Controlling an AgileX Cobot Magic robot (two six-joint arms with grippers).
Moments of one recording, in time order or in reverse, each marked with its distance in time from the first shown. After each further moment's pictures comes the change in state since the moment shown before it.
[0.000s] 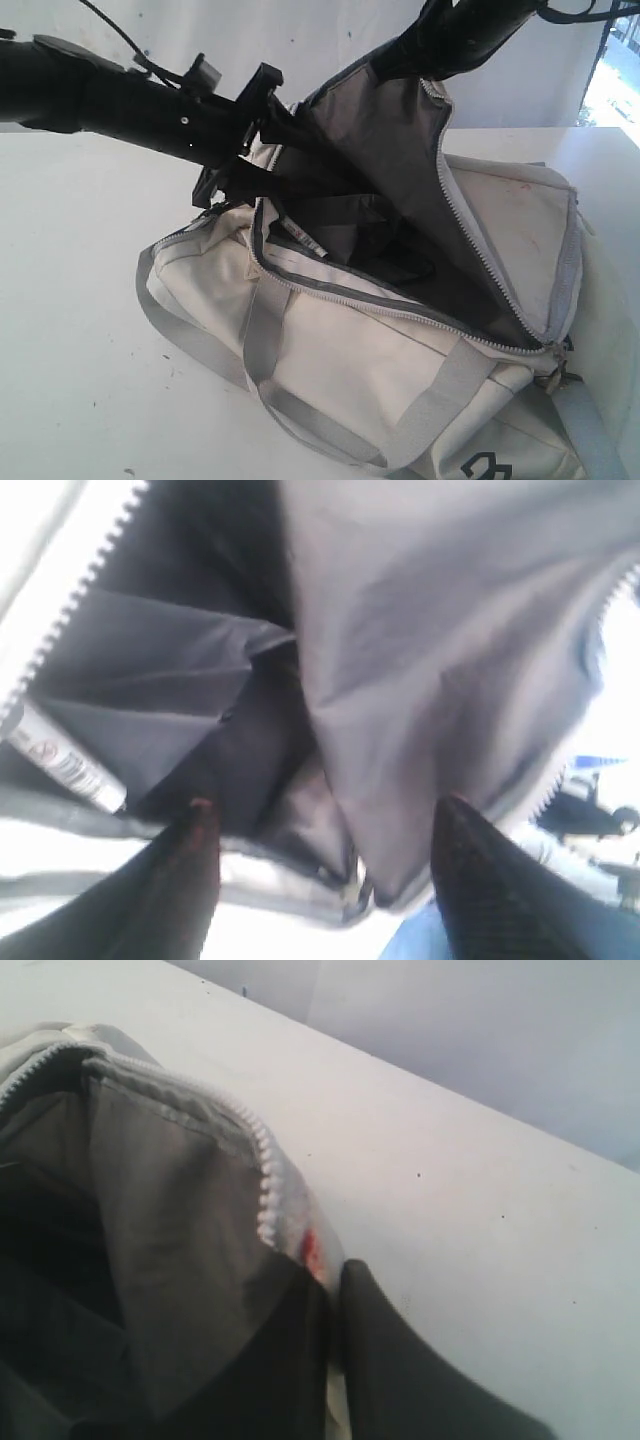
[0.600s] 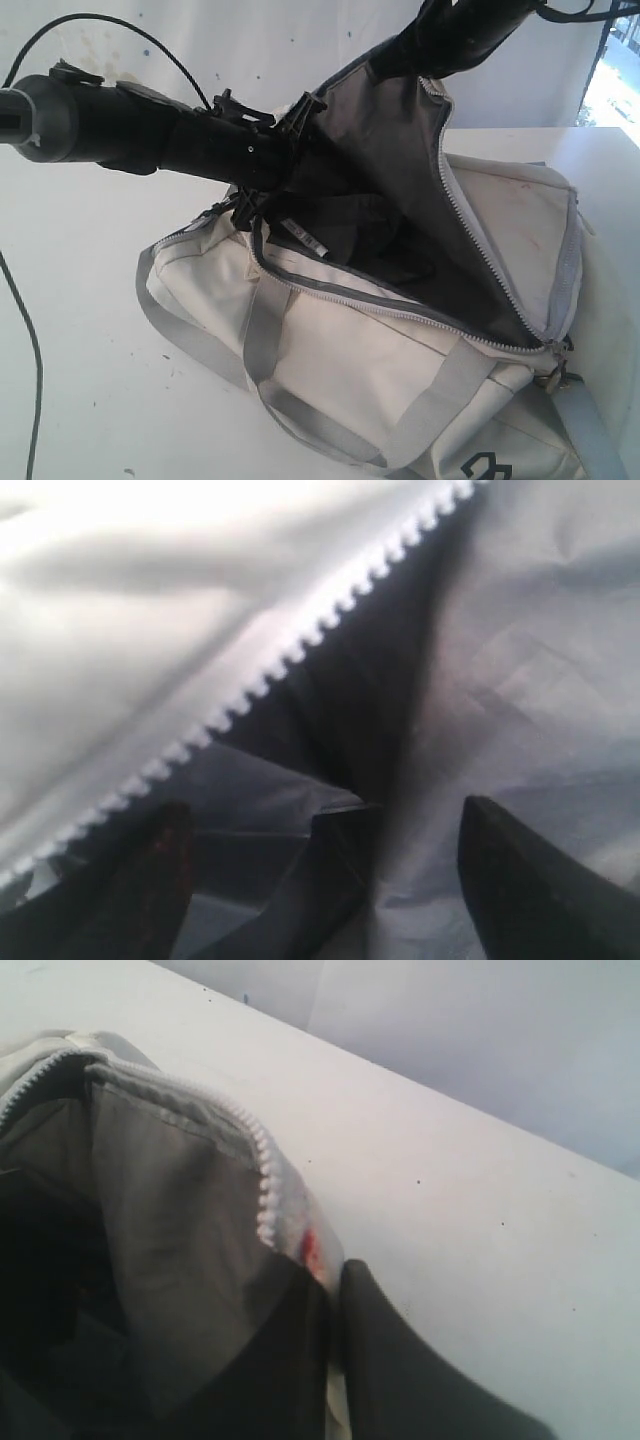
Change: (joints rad) left arm -0.152 0.094 0.000 -0.101 -0.444 -0.149; right arm 0.002 0.000 0.000 0.000 -0.010 0.000
